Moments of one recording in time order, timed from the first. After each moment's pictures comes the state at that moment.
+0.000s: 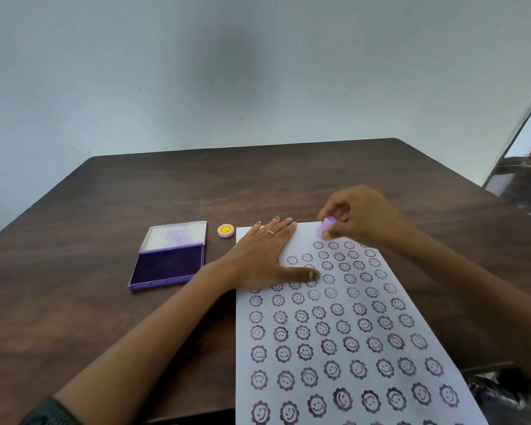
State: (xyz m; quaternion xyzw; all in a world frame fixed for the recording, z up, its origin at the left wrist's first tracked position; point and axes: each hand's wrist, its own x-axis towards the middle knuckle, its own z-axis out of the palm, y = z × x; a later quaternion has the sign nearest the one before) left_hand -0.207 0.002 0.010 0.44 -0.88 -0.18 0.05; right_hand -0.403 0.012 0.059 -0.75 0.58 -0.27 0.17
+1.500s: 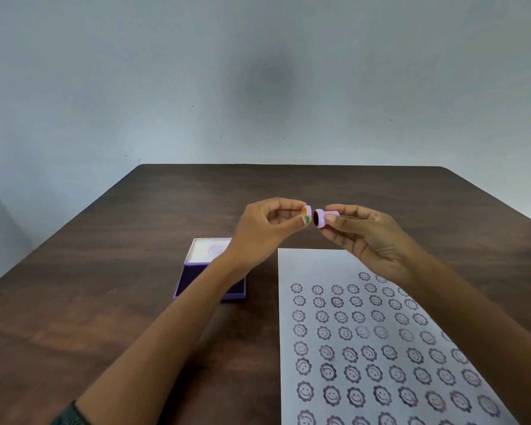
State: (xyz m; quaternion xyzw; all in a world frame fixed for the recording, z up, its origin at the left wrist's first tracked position) left_hand -0.164 -0.014 0.048 0.41 -0.66 -0.38 0.50; right_hand -0.350 -0.018 0.052 -0.41 0.37 -0.54 0.64
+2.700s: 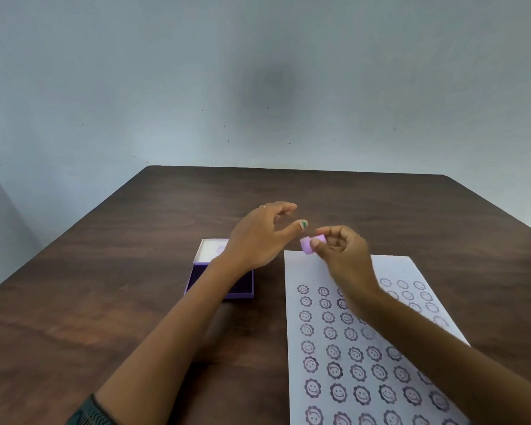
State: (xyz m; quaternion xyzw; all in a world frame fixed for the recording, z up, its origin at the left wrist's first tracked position) left_hand -0.148 -0.024 0.042 0.51 -0.75 -0.19 0.37; right_hand -0.300 0.003 0.014 -0.54 0.56 -0.53 0.33
